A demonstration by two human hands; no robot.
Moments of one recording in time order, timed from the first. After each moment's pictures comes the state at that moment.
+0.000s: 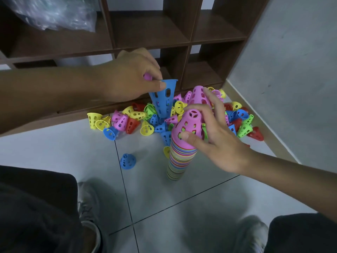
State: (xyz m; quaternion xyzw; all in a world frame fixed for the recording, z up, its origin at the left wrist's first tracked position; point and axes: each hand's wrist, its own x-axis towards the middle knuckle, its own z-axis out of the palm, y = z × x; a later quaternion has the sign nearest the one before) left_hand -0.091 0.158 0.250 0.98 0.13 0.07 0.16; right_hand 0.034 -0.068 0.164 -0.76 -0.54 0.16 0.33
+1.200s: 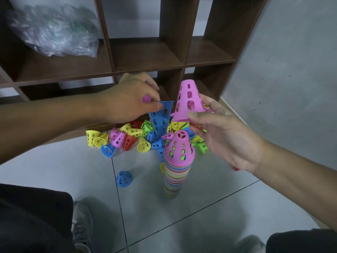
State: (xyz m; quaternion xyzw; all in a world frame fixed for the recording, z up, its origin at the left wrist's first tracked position) left_hand -0.084 0.152 0.254 0.98 0.13 0.07 0.16; right_hand 0.047 -0.052 0.230 -0.53 -0.27 0.47 0.65
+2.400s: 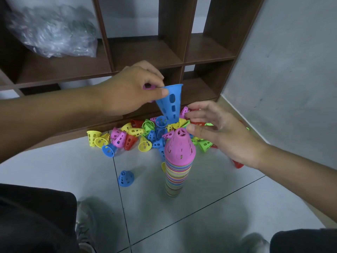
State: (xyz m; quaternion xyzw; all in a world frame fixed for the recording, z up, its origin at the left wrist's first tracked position) left_hand -0.079 0.150 0.267 0.95 0.12 0.12 0.26; right_hand 0.059 -0.063 0.217 -0.71 -0.43 0.30 0.47
